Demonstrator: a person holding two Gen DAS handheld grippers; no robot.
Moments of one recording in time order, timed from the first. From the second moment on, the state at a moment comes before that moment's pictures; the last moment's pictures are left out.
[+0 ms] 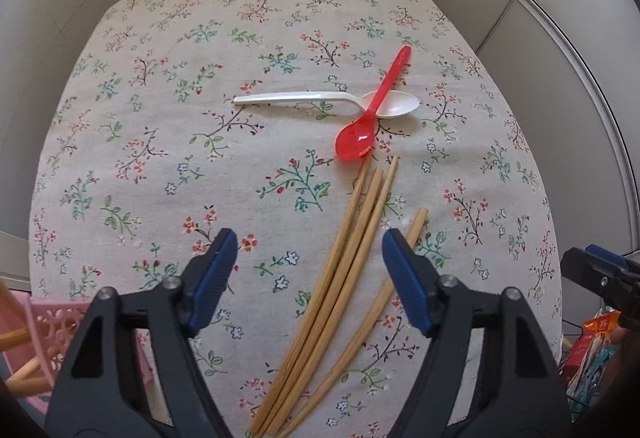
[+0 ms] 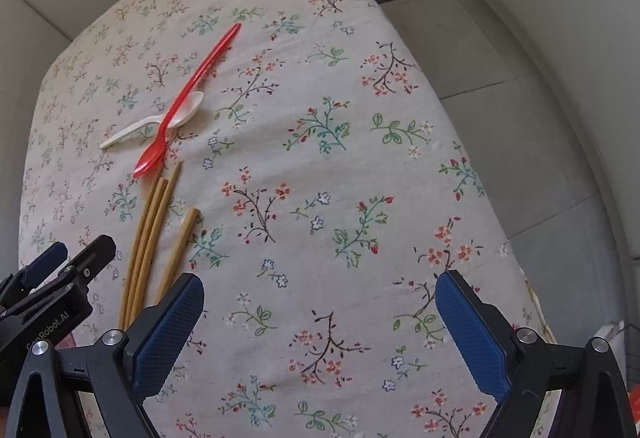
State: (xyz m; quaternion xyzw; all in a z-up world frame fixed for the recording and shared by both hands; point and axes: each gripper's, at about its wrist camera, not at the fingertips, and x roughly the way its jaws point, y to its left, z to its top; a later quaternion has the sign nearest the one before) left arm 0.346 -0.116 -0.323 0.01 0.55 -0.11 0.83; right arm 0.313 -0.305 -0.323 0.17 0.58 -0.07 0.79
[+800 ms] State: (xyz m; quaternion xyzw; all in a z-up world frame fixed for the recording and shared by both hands) left arm 0.369 -0.131 -0.348 -0.01 0.57 -0.15 0.81; right arm 0.342 -0.293 -0.365 0.21 0.62 -0.08 0.75
